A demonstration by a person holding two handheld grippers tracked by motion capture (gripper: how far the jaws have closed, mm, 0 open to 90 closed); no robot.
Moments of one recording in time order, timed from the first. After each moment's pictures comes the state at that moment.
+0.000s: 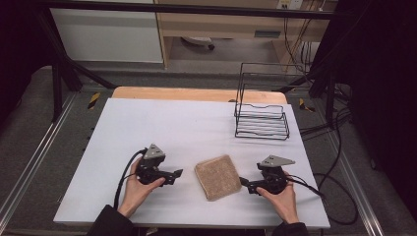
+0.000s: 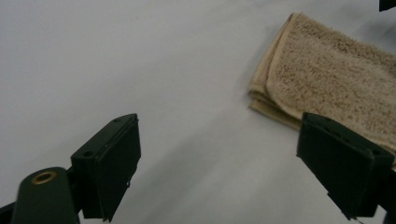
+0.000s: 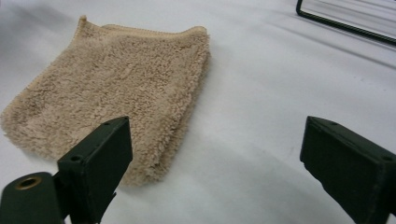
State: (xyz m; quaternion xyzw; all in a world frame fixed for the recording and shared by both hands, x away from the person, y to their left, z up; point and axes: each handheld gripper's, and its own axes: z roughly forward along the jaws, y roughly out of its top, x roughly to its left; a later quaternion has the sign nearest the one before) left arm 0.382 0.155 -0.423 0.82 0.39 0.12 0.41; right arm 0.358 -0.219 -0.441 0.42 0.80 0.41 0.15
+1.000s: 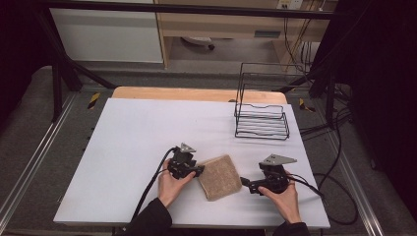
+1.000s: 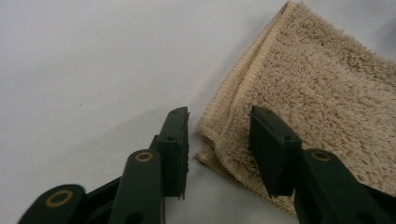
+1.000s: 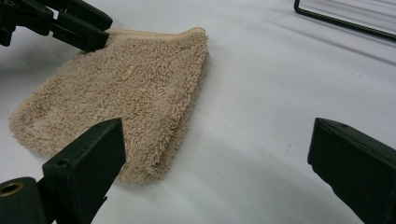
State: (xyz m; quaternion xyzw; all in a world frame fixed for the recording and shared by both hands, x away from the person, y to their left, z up) left arm 0.403 0.085 -0.445 0.82 0.43 0.07 0.36; right arm 0.359 -0.222 -0.438 0.42 0.80 0.41 0.13
